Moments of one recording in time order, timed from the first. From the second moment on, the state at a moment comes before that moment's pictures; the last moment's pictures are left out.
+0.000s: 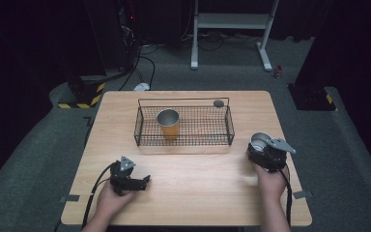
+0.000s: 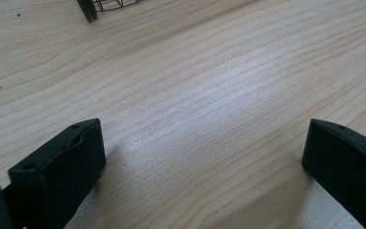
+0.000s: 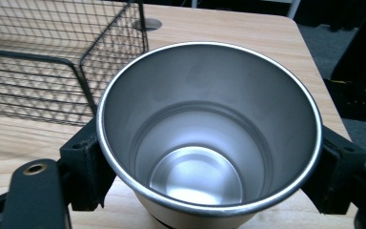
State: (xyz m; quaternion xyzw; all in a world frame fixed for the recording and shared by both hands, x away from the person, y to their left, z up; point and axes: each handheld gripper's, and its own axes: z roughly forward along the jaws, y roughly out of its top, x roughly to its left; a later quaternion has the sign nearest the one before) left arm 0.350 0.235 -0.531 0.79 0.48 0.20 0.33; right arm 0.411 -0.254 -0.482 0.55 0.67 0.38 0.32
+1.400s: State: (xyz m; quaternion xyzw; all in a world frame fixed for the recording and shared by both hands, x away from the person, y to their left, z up) left arm 0.349 0.236 -0.530 0.78 0.48 0.21 0.33; right arm 0.383 -0.172 -0.451 0.48 0.70 0.43 0.31
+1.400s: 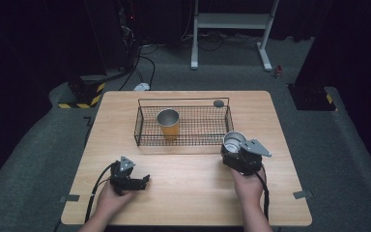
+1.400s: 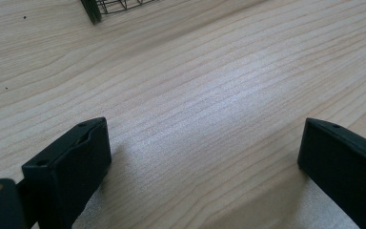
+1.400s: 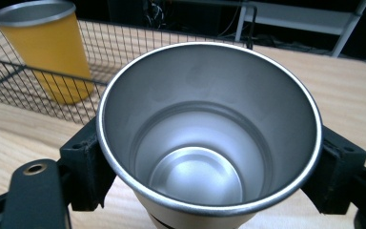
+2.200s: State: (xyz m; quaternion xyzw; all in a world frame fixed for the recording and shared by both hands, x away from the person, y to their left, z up) left arm 0.350 0.235 -0.530 0.79 0.48 0.21 0.33; right arm 0.409 -0.144 -0.417 0.49 0.68 0.44 0.31
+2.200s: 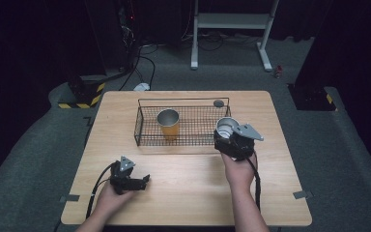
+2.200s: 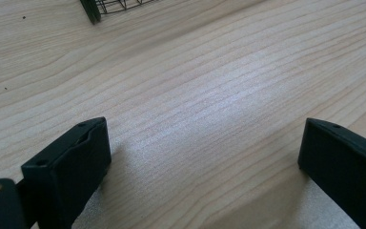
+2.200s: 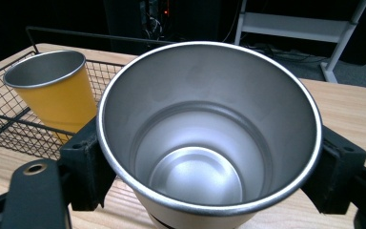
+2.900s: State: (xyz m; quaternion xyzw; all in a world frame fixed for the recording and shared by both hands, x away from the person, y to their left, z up) left arm 0.351 0.234 -0.530 0.78 0.48 0.21 0.33; right arm 0.446 -0.125 -0.404 0.49 0.69 0.44 0.31
